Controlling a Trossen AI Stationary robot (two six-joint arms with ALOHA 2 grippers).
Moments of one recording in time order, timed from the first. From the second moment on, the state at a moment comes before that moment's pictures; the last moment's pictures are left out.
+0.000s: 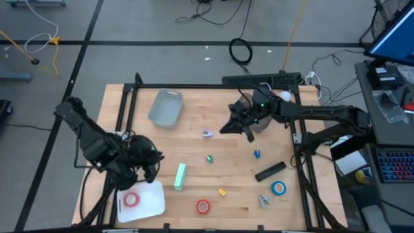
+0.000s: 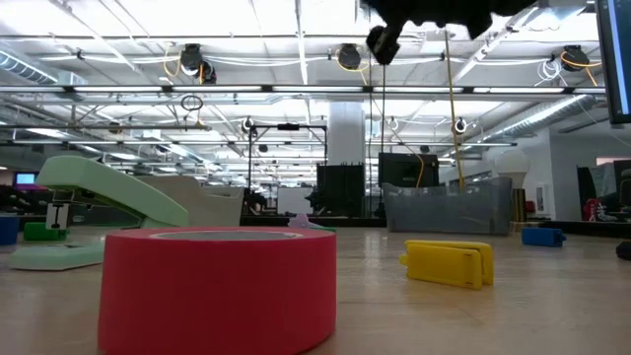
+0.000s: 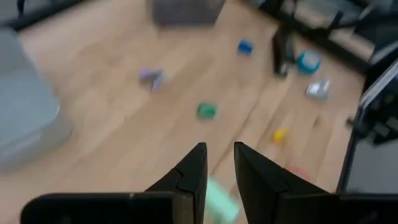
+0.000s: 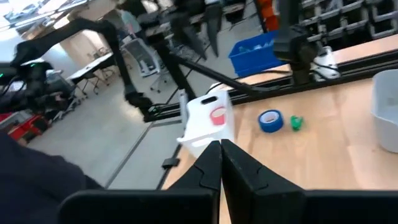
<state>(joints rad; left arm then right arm) -0.74 1.26 1.32 -1.08 -0.77 -1.22 -0.22 1.28 0.95 0.14 -0.68 0.33</state>
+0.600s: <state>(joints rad) -0.56 1.22 1.32 -0.91 -0.73 -0.76 0.11 1.03 0.95 -0.60 -0.38 0.67</state>
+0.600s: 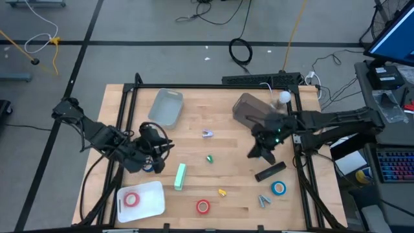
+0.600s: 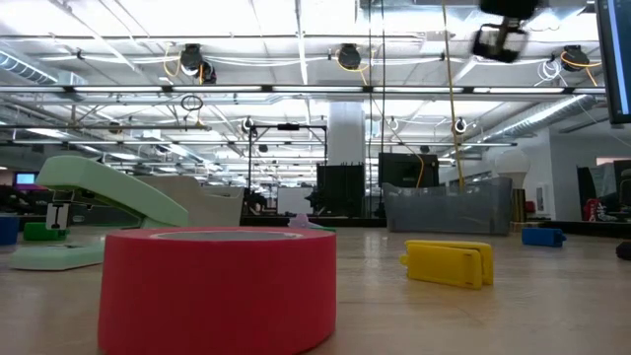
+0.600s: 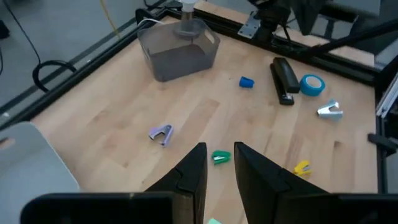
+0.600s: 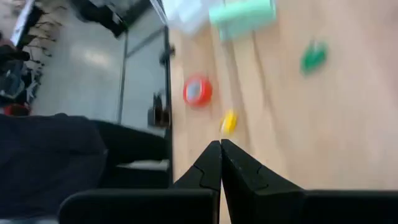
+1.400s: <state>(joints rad) -0.42 1.20 1.32 -0.67 -0.44 -0.26 0.70 1.10 0.95 -1.08 -0.18 1.96</state>
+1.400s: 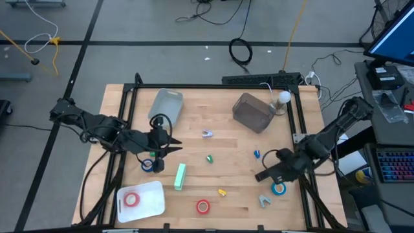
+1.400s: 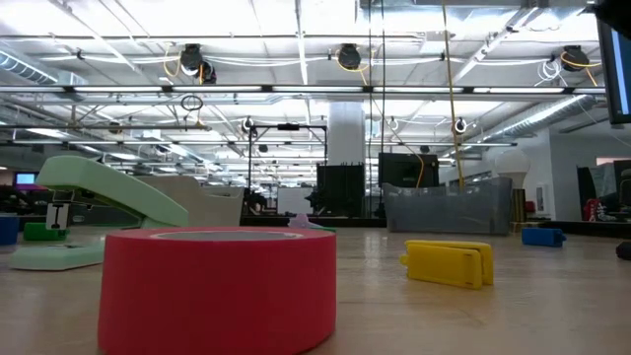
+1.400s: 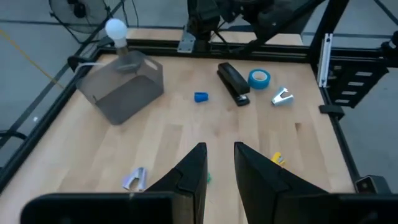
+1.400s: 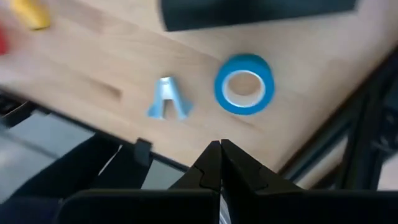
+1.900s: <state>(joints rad) -0.39 1.20 1.32 -0.68 -0.40 -0.21 0.77 1.26 0.95 -1.10 -0.18 2.08</state>
